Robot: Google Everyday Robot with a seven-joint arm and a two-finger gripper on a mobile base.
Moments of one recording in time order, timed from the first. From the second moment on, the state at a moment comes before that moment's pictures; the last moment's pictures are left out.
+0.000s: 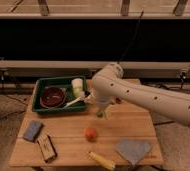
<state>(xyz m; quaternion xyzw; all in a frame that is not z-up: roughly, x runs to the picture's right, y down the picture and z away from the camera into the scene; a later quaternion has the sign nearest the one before) 0.020 0.112 0.731 -0.23 -0.19 -0.39 0.87</state>
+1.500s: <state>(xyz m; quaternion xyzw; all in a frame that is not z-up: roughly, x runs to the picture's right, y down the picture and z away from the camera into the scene) -0.168 0.132 0.769 -0.25 -0.25 -0.52 0.78</state>
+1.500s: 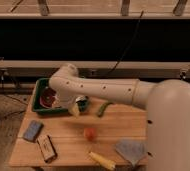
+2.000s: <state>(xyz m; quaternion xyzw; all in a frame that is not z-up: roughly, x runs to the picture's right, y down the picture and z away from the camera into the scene) -0.282 0.188 0.789 -0.26 -0.28 -0.60 0.70</state>
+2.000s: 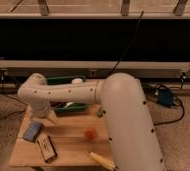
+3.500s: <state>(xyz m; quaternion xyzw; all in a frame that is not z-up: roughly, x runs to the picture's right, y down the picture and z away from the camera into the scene) -0.337 0.225 0.817 -0.30 -0.28 -0.64 0.65</state>
